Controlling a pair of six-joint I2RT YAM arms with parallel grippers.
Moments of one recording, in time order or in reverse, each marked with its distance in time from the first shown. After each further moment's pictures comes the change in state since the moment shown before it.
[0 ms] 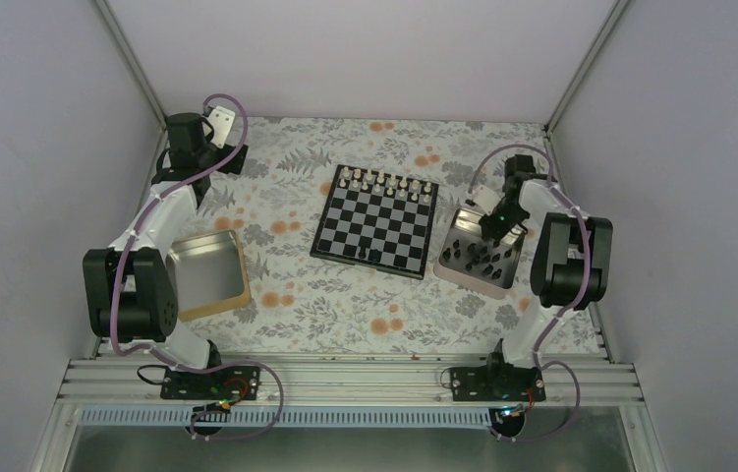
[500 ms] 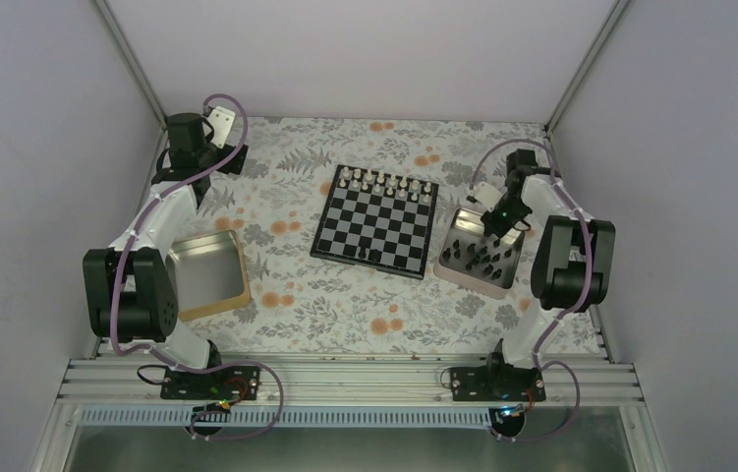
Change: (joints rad) left arm 0.000 0.000 0.000 -0.002 0.001 0.000; right arm 0.002 0.000 0.037 -0.074 0.001 -0.006
